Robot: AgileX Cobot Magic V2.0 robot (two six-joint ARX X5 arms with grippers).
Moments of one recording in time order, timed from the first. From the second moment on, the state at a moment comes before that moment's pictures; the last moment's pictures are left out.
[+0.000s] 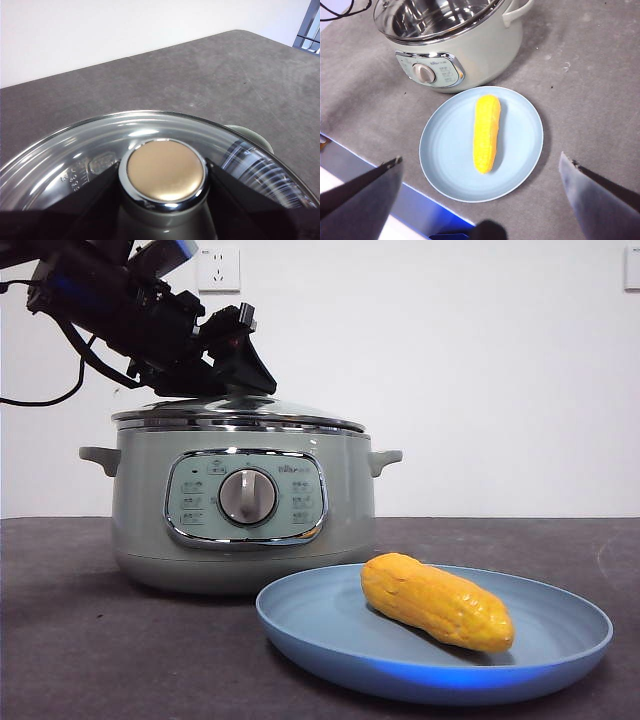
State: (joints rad) left arm -0.39 1.57 0.96 0.34 0.26 0.02; right arm 0.72 0.45 0.75 -0.88 0.05 0.29
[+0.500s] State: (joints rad) left arm -0.40 1.57 0.96 0.37 0.26 0.02; right arm 0.72 0.45 0.75 -0.92 0.05 0.29
